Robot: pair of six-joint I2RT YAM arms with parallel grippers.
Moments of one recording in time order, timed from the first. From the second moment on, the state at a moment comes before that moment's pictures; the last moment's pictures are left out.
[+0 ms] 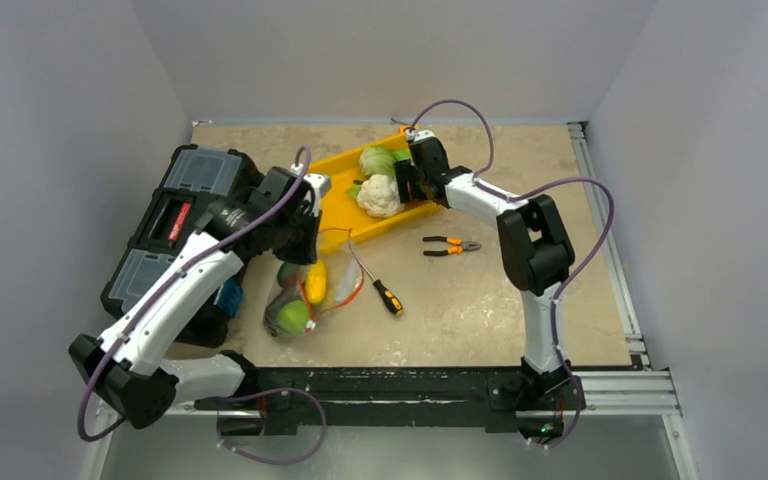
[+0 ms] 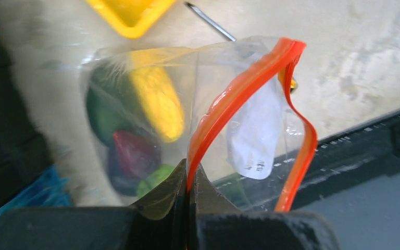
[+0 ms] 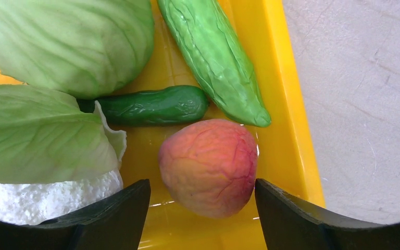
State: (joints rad) left arm -0.58 1.19 1.36 -1.17 -0.07 -0.30; right arm 0.49 2.10 1.57 -0.25 0.21 0.17
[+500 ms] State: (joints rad) left arm -0.58 1.19 1.29 -0.99 0.12 -0.38; right arm 0.48 2.10 1.52 -0.11 0.19 0.17
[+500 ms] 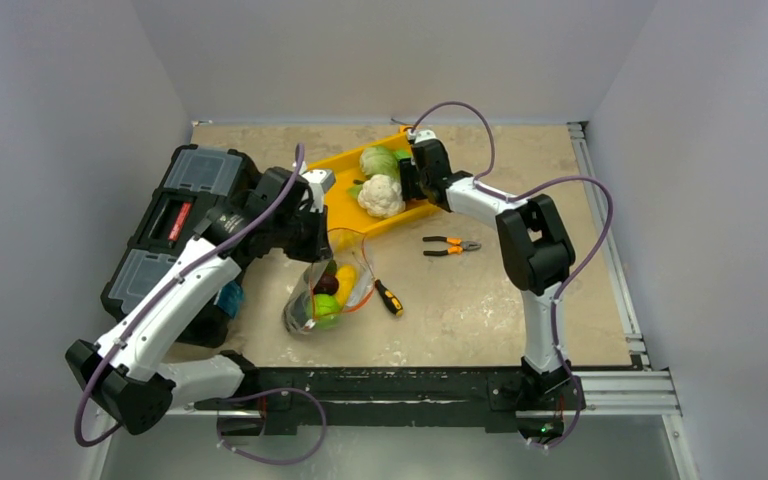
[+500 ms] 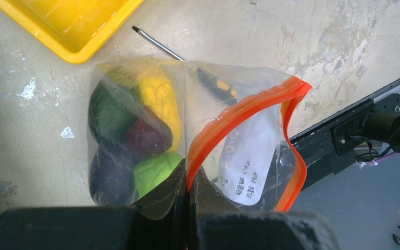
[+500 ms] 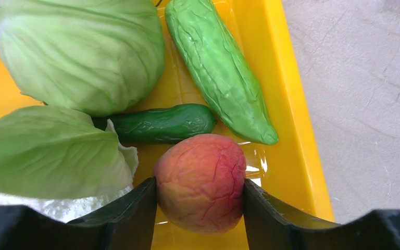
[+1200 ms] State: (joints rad) left arm -0.55 1.14 1.30 -1.03 -0.02 -0.32; right arm 0.48 2.05 1.50 -0.13 0.19 0.17
